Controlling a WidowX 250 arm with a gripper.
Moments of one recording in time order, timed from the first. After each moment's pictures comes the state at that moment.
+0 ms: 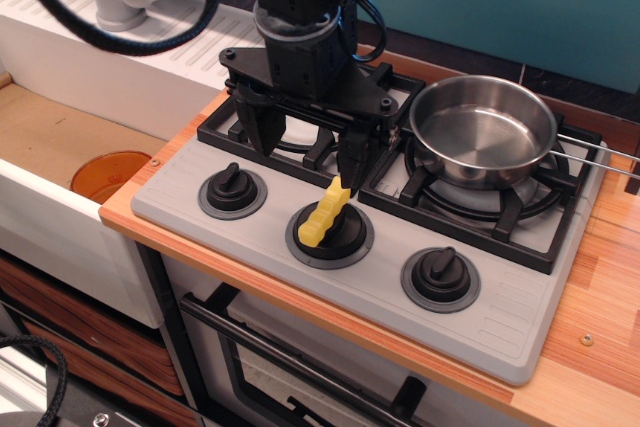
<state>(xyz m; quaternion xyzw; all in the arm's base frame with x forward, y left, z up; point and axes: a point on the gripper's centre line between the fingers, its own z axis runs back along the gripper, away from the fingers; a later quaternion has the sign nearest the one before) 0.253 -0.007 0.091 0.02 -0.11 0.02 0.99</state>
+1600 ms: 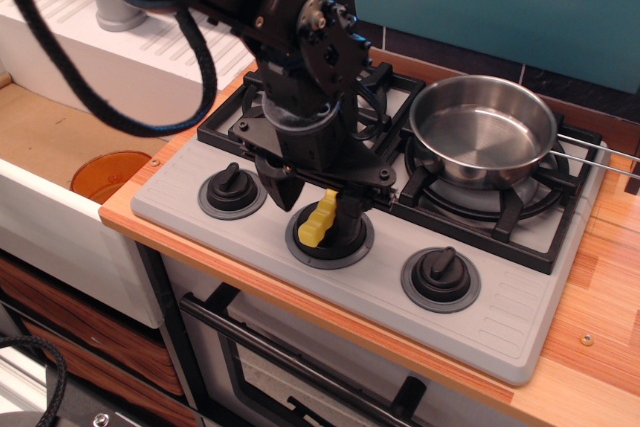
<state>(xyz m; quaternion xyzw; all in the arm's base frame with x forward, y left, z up) 0.255 -0.008 0.040 0.01 -0.14 0.03 0.99</state>
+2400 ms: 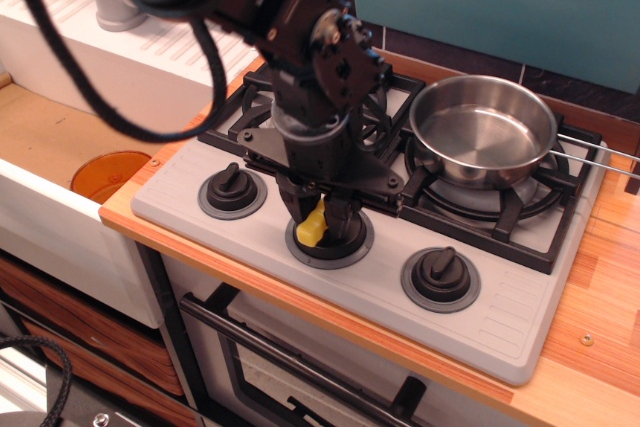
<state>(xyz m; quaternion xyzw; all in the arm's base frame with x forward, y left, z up) 0.248 -0.015 0.041 0.02 -0.11 0.04 0.99</state>
